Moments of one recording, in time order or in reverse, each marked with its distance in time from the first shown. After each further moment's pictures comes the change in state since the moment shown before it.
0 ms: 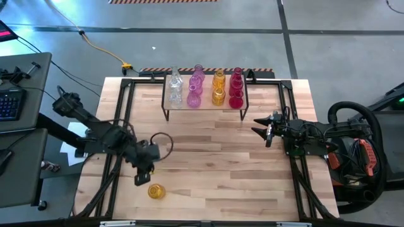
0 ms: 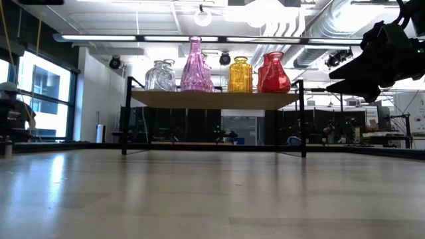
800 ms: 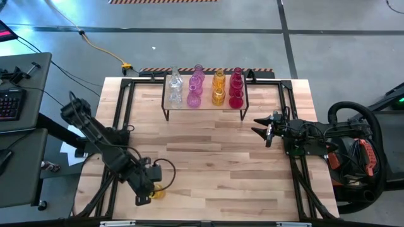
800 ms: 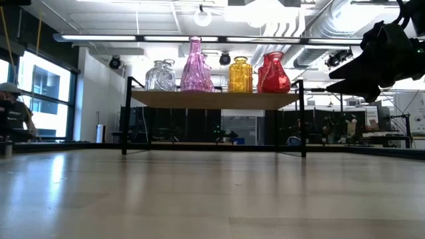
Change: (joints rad) left arm -0.201 0.204 0.000 0.099 -0.062 -0.081; right arm 0.000 0.000 0.000 0.000 0.000 0.000
